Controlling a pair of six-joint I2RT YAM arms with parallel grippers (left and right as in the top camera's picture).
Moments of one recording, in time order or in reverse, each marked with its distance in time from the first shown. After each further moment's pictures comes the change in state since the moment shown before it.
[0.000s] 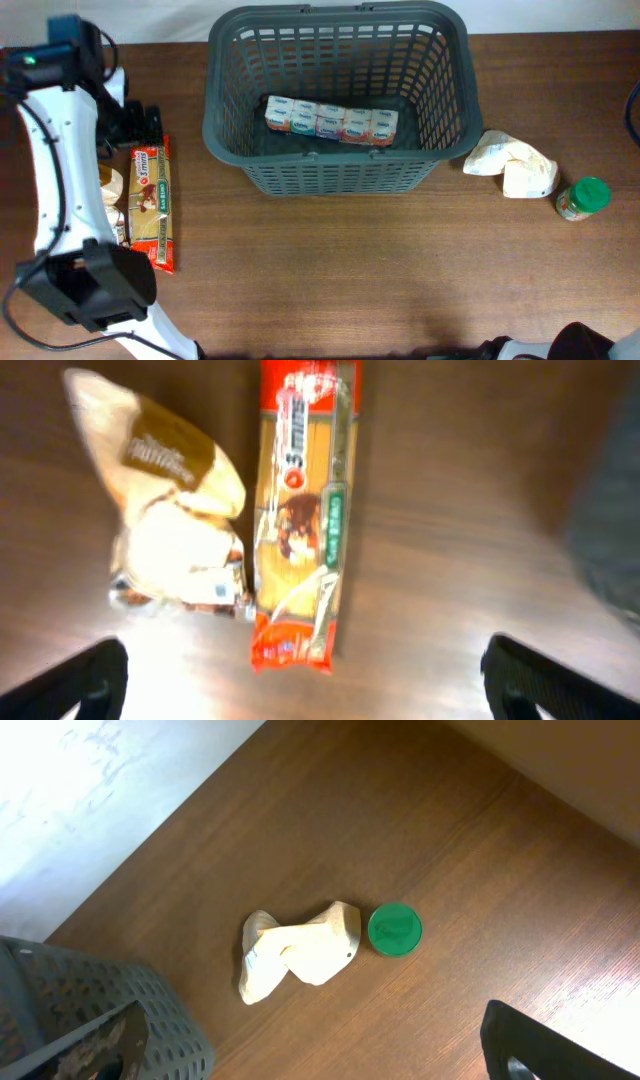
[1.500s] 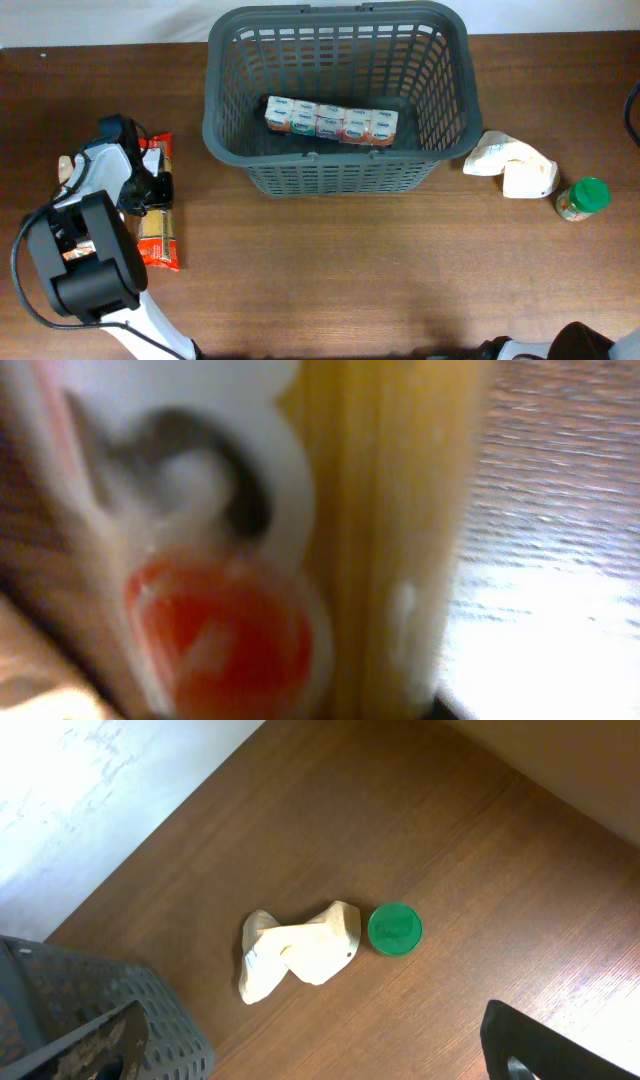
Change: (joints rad) left arm 0.086 0.070 -0.718 0.677 0.031 0.145; right arm 0.000 0.001 0.000 0.000 0.000 0.000
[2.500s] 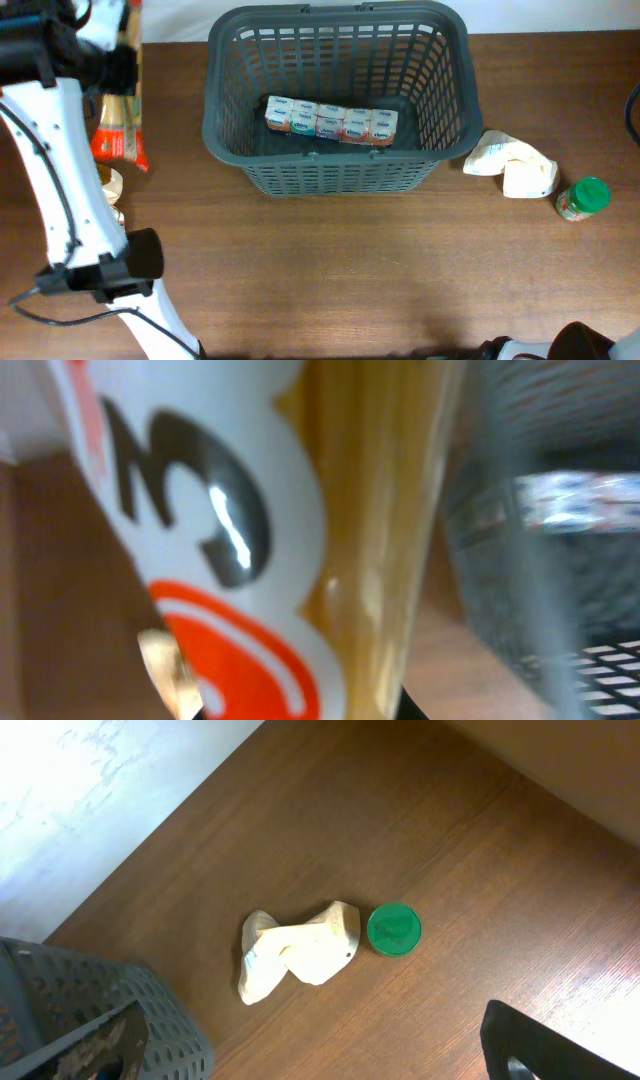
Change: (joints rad) left arm -0.174 0.073 1.450 -0.785 0.152 0.159; right arm -0.002 0.000 0.000 0.000 0.000 0.000
